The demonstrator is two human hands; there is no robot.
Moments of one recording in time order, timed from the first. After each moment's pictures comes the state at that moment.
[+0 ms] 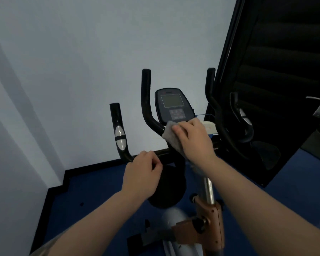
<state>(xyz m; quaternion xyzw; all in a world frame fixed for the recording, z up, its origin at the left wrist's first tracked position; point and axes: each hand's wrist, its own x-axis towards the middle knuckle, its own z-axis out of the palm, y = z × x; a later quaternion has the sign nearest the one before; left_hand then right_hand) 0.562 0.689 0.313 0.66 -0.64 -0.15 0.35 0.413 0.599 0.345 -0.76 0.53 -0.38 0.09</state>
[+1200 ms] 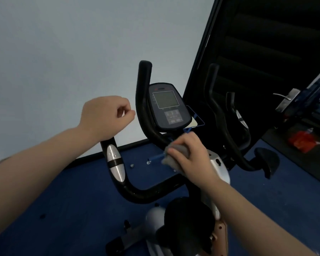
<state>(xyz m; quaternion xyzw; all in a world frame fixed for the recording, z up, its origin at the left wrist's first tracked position) 0.693 0.509 0.374 0.54 -0.76 0.00 0.36 0.444 0.577 0.331 -0.76 0.51 -0.39 0.14</state>
